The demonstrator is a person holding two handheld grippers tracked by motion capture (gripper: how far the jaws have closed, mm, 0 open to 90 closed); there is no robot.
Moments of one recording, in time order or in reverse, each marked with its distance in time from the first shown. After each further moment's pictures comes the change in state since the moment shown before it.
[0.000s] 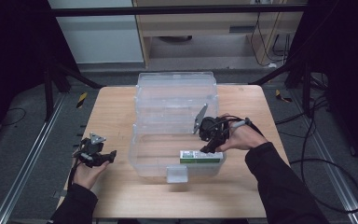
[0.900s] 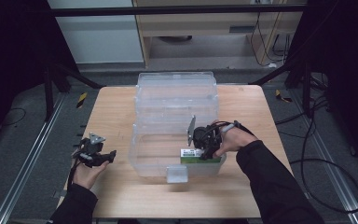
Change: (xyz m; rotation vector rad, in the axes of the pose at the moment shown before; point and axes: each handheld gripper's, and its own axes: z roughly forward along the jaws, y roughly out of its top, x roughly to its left) left arm 0.001 0.000 0.000 -0.001 -0.001 -0.004; right arm 0.003 0.007 0.038 0.121 0.094 -0.165
